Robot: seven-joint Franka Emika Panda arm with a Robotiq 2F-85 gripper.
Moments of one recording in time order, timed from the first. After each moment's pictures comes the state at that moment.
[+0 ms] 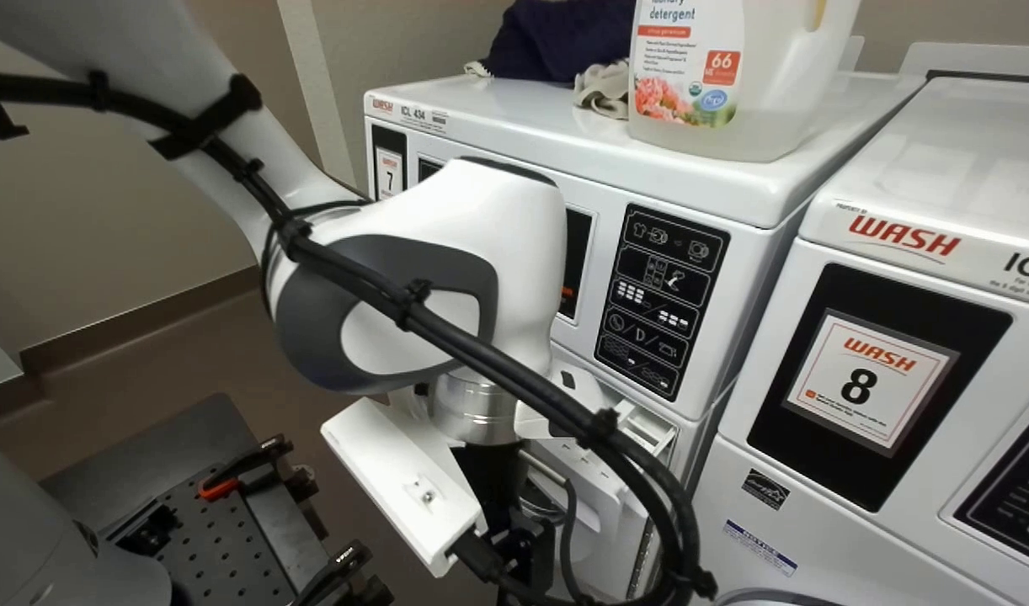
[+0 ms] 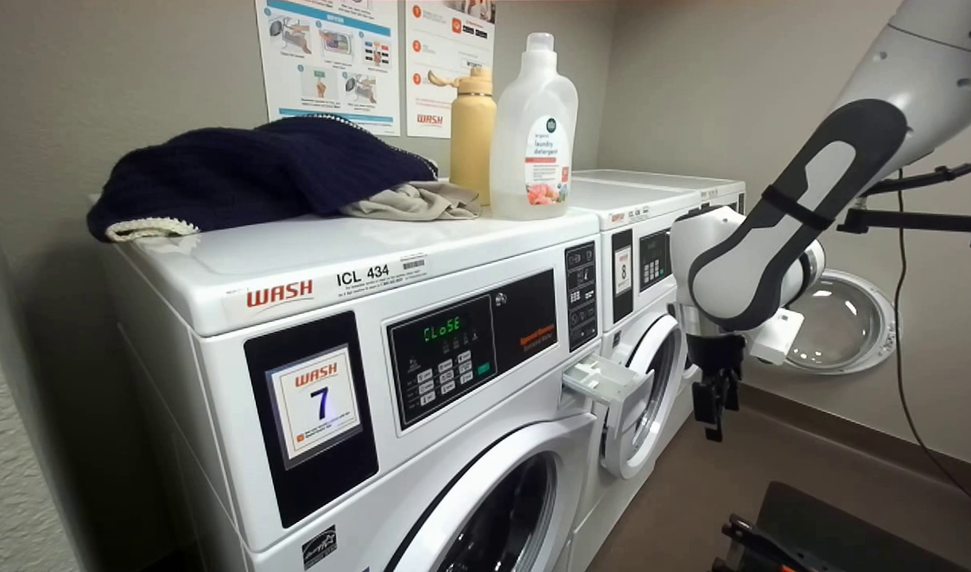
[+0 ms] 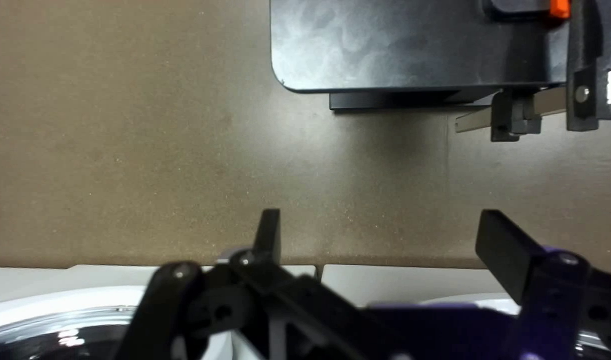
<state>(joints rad) -0.31 0.01 -0.32 -2.69 -0.42 2.50 -0.25</state>
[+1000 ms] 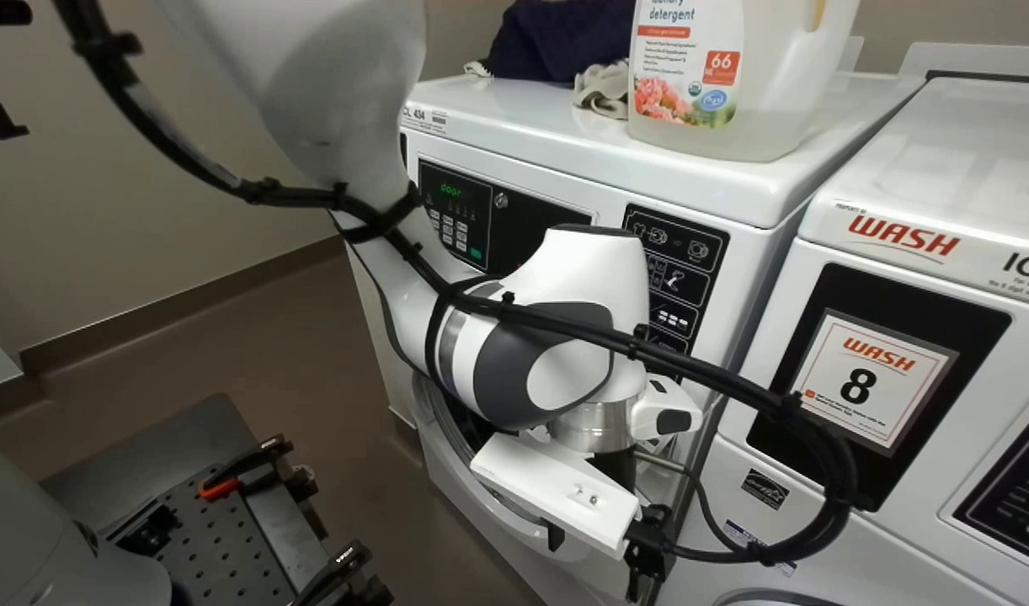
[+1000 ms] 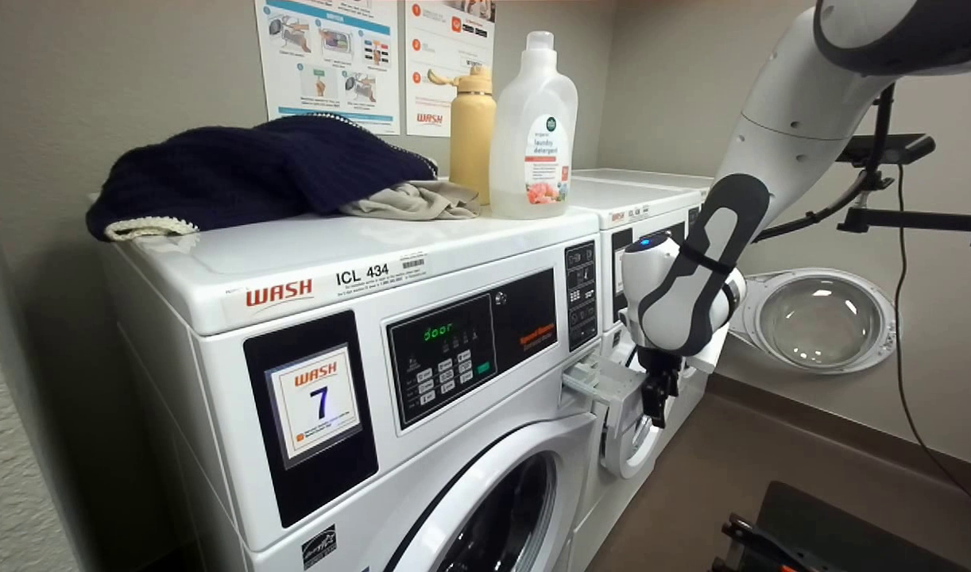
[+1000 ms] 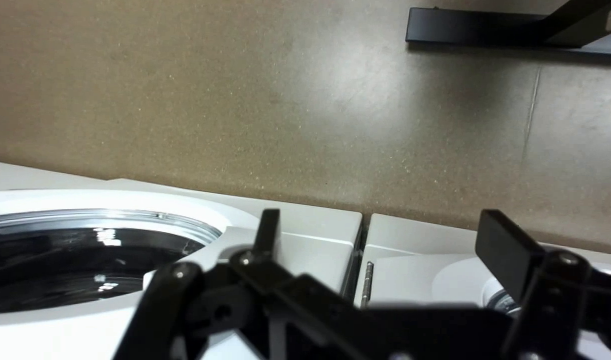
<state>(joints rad) -0.28 0.40 -0.32 -2.39 -0.46 2.71 -0.25</state>
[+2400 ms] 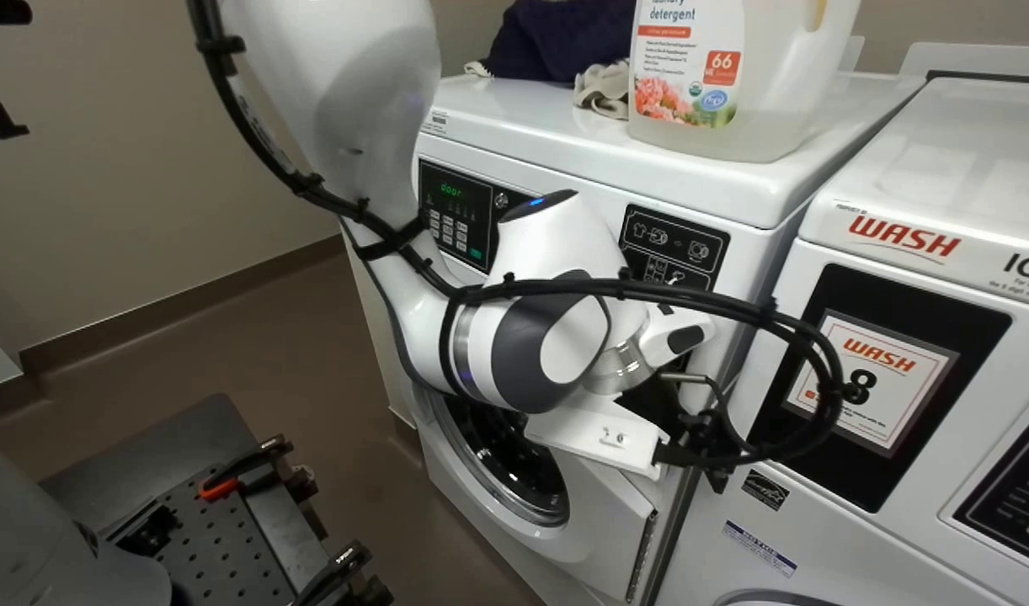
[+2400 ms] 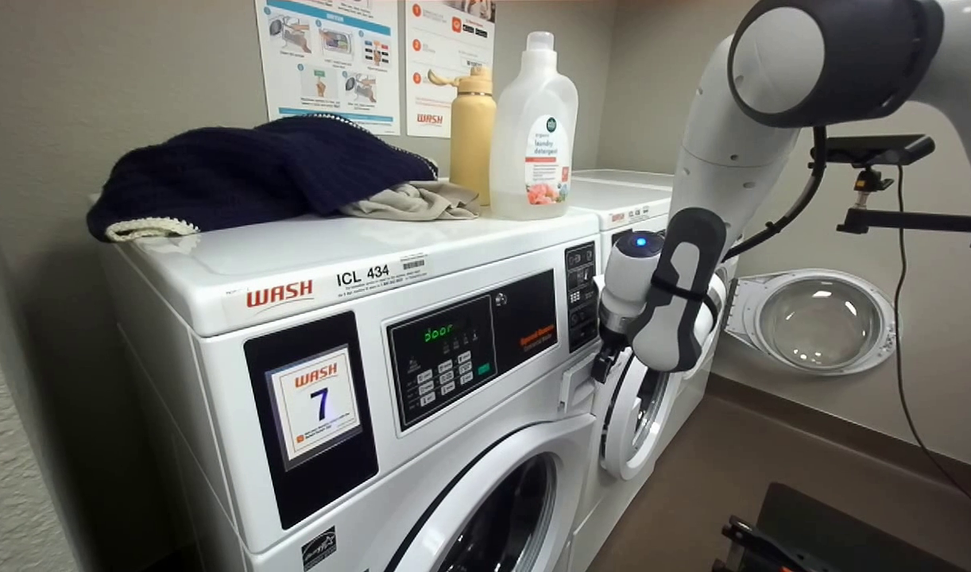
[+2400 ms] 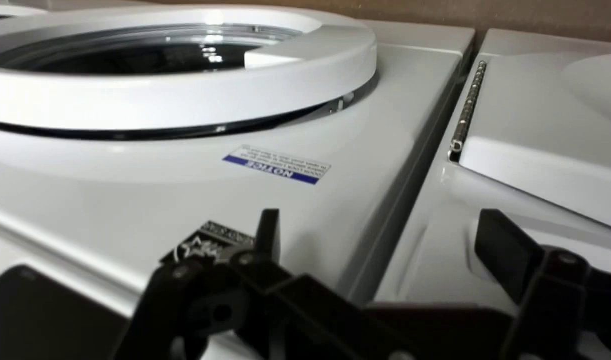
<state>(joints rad) 0.16 0.56 -0.73 -2.35 -0.46 3.23 -0.04</state>
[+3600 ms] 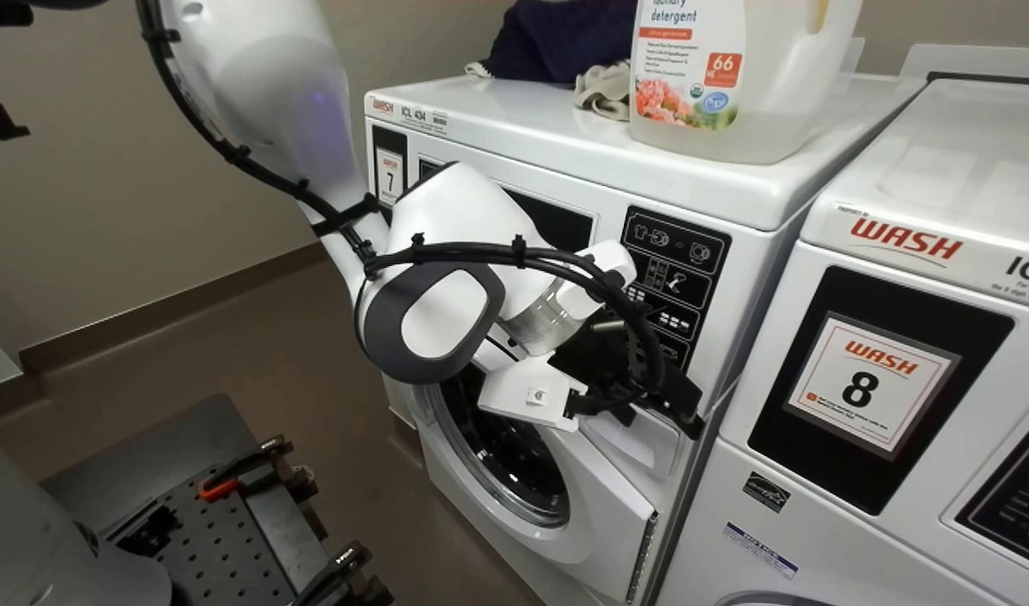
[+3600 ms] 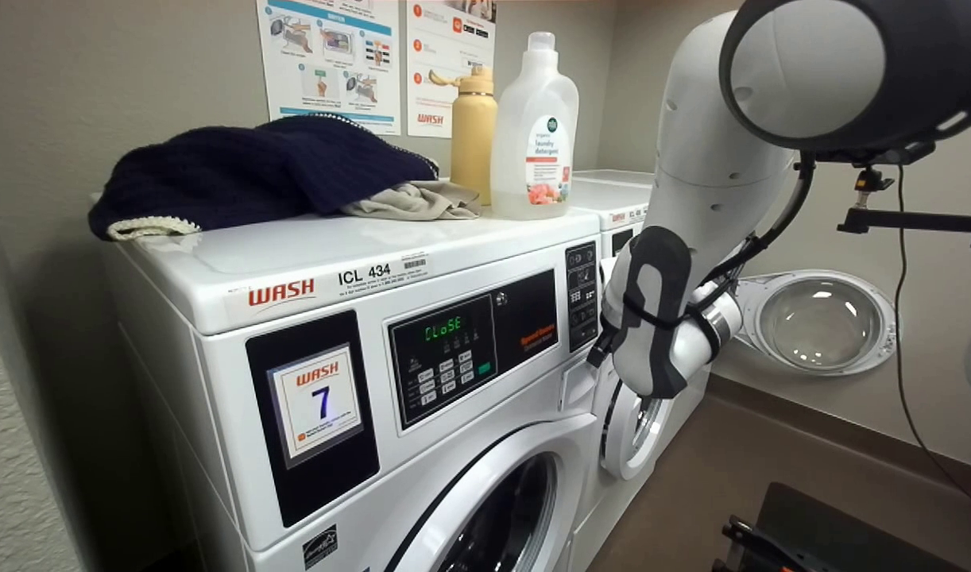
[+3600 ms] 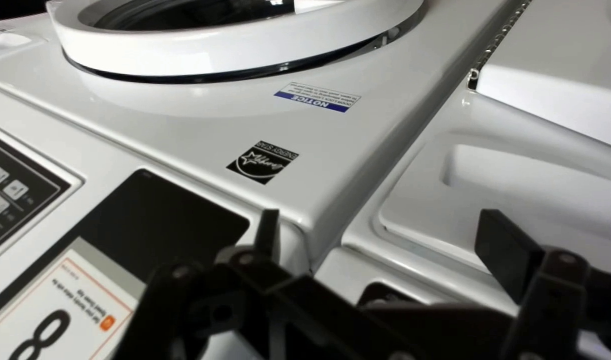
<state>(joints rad) 0.68 0.63 -1.06 -2.57 0.05 3.46 -0.21</state>
